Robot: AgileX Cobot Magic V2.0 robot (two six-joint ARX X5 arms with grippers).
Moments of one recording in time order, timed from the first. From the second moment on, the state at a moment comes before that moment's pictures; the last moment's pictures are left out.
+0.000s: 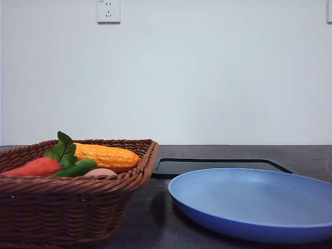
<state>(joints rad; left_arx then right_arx) 0.02 0.01 0.03 -0.18 -0.02 -0.31 0.11 0.00 0.02 -0.02 -0.11 0.14</state>
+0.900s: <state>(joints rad) 0.02 0.24 0.29 -0.36 0.35 -0.56 0.11 0.16 0.33 -0.43 -0.15 0.49</state>
